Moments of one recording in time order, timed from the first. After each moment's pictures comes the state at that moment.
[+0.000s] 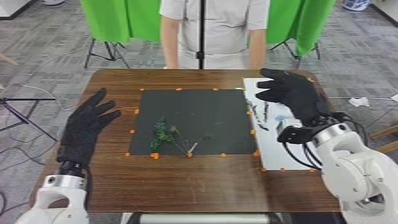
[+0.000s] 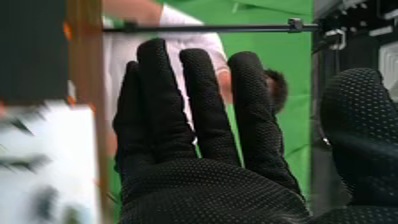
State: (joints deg) left arm 124.6 -58.4 -93.4 -124.2 50.9 12.8 15.1; right arm -103.9 -59.8 90.6 -121.5 -55.6 0.7 10.2
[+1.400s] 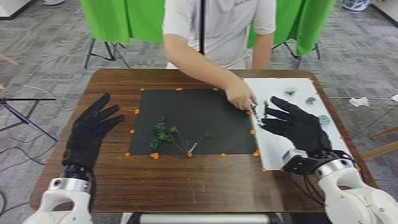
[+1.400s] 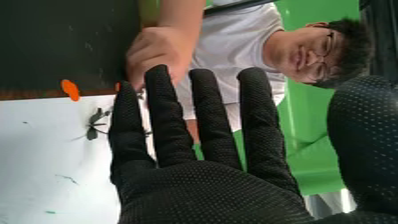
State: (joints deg) left arm 124.9 -59.9 -92.6 -123.6 52.5 12.4 13.9; right arm -116.5 -61.3 94.1 -119.2 -51.0 -0.3 5.3
